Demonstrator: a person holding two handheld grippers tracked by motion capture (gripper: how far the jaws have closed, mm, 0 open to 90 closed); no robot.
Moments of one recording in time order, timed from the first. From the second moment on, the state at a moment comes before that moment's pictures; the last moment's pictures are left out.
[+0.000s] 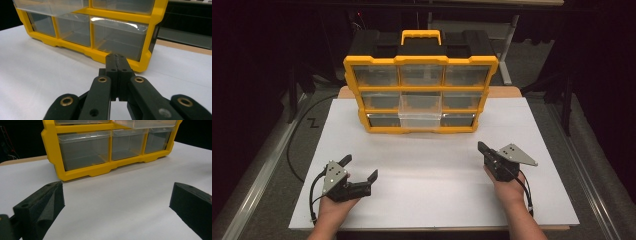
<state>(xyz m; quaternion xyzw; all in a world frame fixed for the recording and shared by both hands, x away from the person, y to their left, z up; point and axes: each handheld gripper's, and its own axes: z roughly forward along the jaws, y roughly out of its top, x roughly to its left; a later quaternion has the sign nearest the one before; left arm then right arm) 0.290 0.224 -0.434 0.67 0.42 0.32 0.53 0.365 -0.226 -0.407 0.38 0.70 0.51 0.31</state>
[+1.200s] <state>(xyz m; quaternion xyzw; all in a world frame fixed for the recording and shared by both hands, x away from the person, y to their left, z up) 0.291 0.221 -0.434 0.67 0.41 0.32 0.53 0.372 -0.171 -0.417 0.35 0.73 0.53 0.27</state>
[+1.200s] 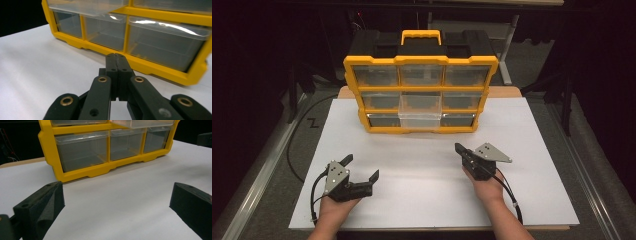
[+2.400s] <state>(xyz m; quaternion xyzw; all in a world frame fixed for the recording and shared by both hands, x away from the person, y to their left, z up) 0.292 0.219 -0.435 0.67 0.40 0.33 0.53 0.385 -0.104 -0.388 0.32 0.72 0.56 0.28</state>
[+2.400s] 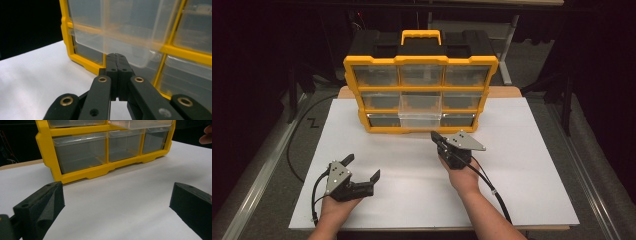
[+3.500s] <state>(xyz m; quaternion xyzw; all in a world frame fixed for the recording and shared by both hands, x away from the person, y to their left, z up) 0.291 0.221 -0.434 0.67 0.40 0.32 0.54 0.394 -0.074 -0.354 0.30 0.71 0.56 0.29</state>
